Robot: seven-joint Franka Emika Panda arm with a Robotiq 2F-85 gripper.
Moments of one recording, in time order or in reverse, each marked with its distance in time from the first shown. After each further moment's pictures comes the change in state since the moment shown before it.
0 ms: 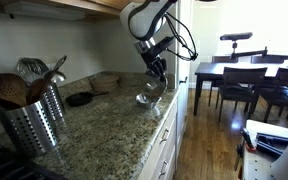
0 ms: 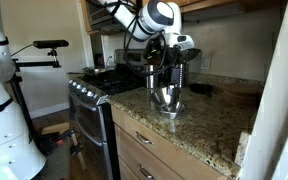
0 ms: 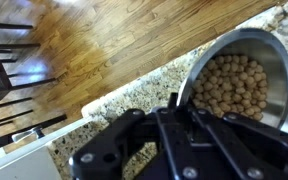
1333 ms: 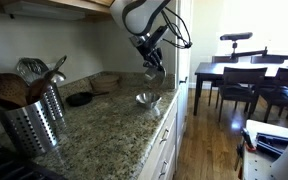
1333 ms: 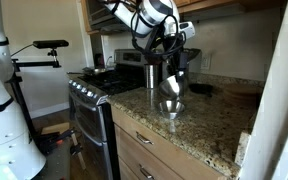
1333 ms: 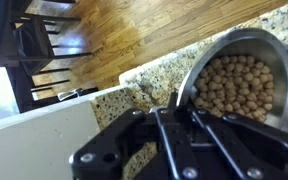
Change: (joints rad) arm 0.027 0.009 0.021 0.092 -0.187 -0.086 0.000
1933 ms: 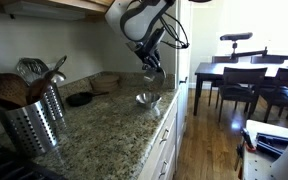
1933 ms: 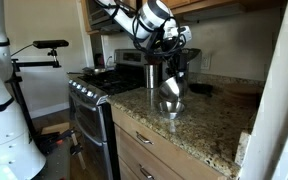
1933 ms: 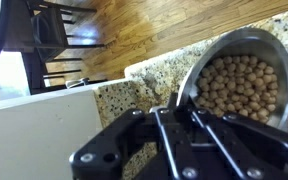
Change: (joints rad) arm 0.029 0.028 0.010 0.000 -0.081 -0.011 0.004
